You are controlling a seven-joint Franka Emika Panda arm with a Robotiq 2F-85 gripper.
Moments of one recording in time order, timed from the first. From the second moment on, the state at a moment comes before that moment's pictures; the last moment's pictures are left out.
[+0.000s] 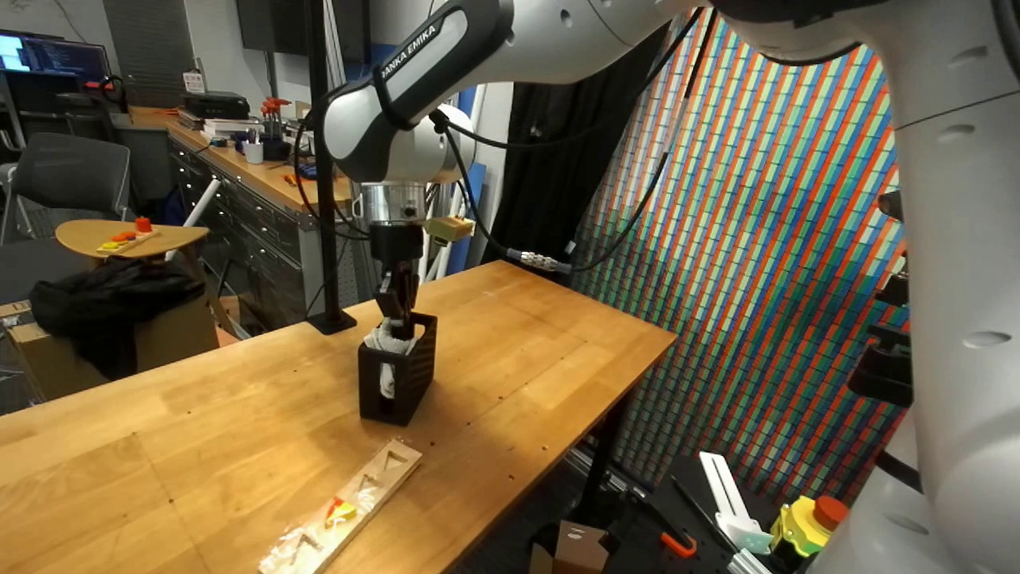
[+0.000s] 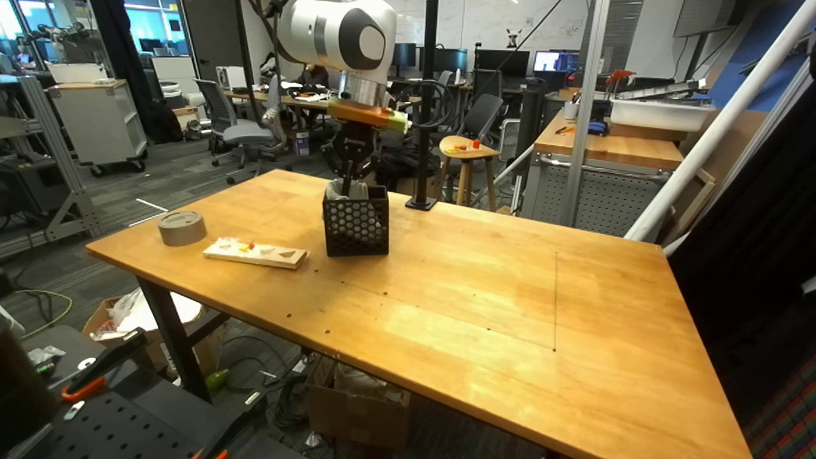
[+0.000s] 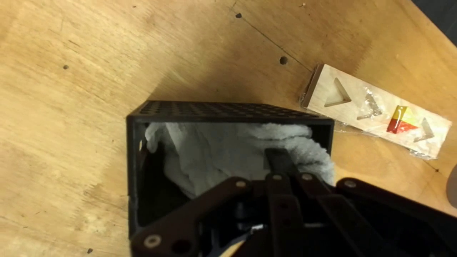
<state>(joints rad) -0.09 0.47 0.11 -1.76 0.03 2.01 -0.63</state>
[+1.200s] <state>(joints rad) 0.00 0.35 0.11 -1.83 -0.04 2.00 -0.53</state>
